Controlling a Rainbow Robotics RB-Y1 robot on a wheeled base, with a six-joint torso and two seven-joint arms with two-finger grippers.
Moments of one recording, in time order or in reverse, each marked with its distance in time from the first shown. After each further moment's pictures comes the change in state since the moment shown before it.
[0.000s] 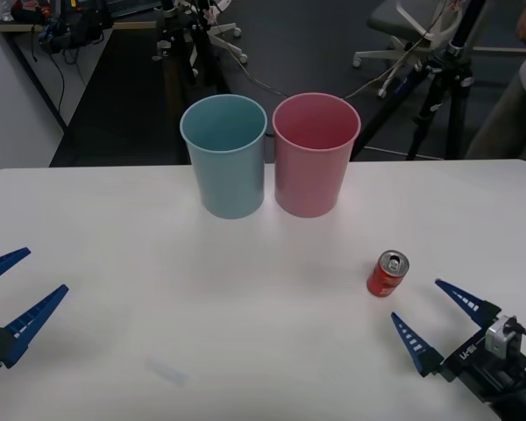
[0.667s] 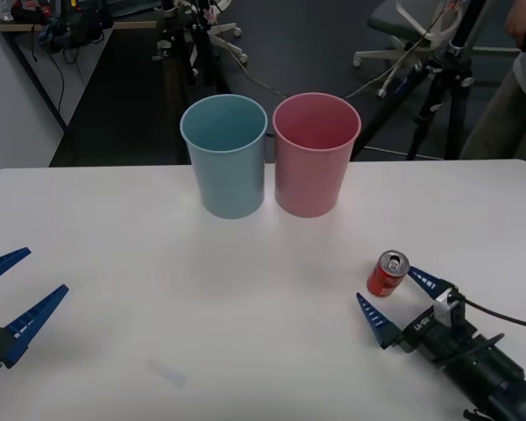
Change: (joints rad) right arm -0.175 0.087 0.018 0.138 0.114 0.056 0.015; left arm 0.000 0.000 0.000 0.000 0.000 0.000 0.000
